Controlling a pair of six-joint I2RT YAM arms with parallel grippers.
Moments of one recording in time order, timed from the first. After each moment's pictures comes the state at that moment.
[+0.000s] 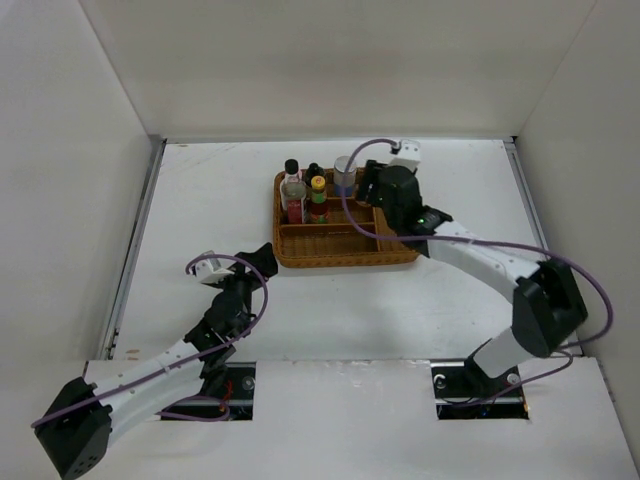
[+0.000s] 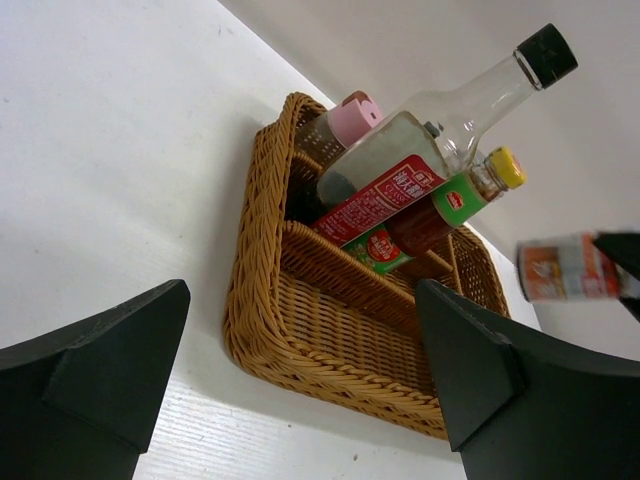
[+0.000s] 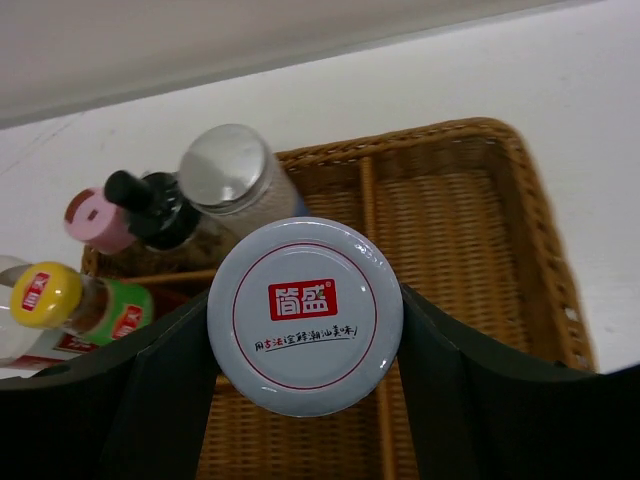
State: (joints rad) left arm -0.78 0.65 0.05 0.61 -0.84 -0.76; right arm 0.62 1.49 1.09 0.08 0.52 0.43
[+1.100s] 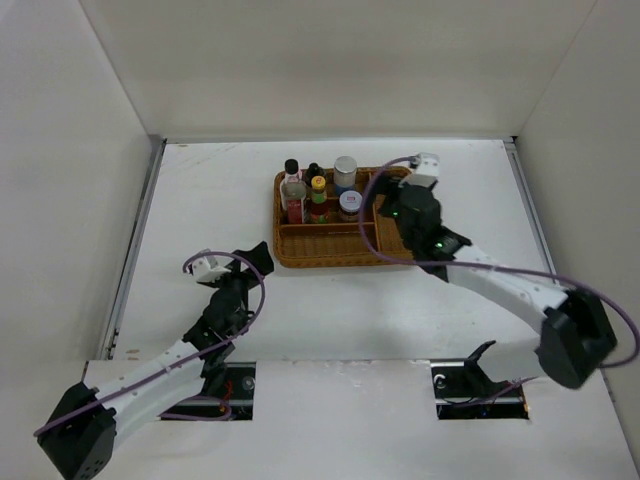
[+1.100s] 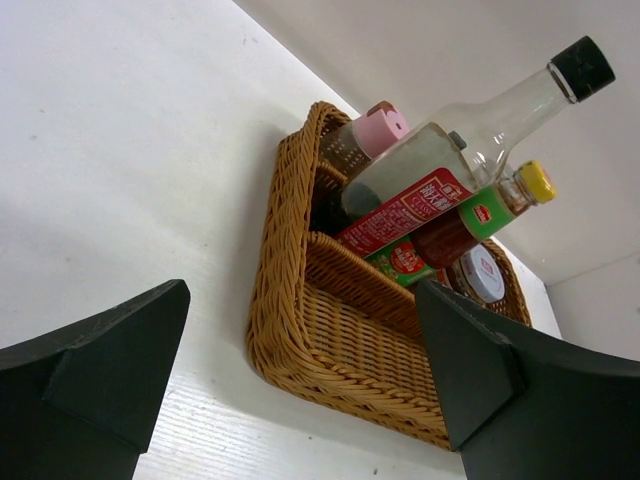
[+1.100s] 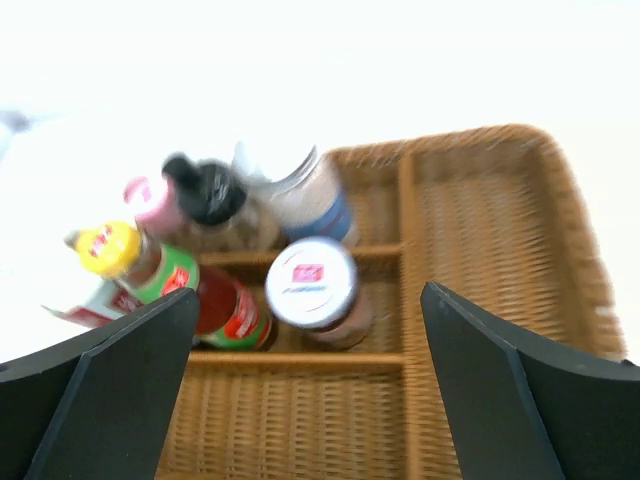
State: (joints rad) left arm -0.71 0.65 0.05 0.59 -0.82 -0.76; right arm 0.67 1.41 0.96 0.24 0.52 0.41
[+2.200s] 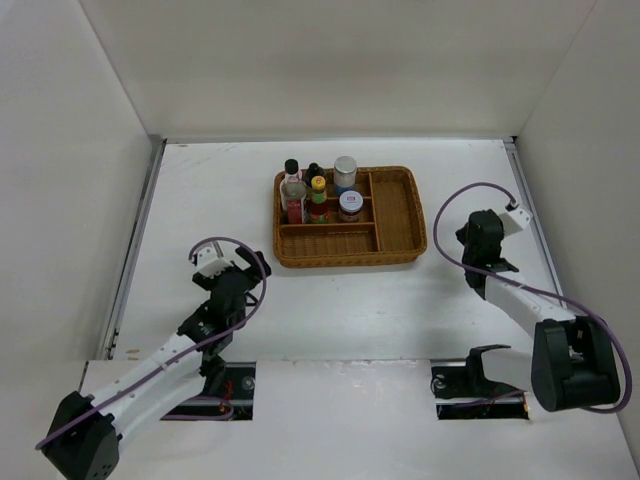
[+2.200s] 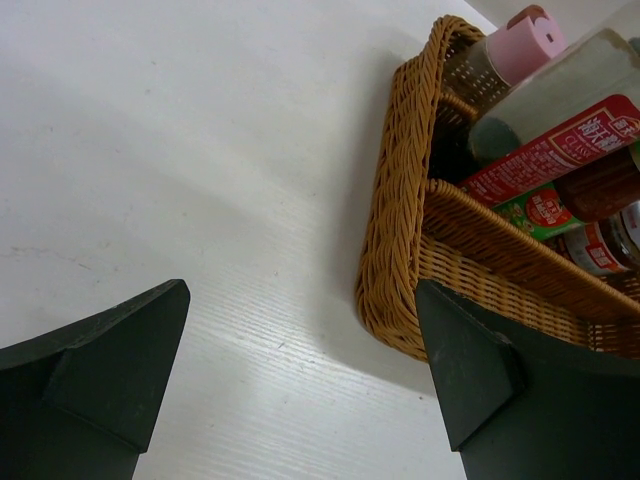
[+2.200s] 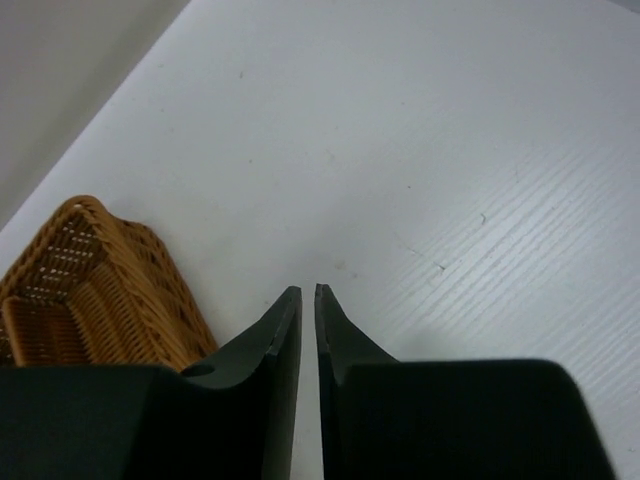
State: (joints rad) left arm -0.62 0.65 0.19 0.11 -0.75 -0.77; right arm 0.11 1.19 0.51 0.28 0.53 0.72
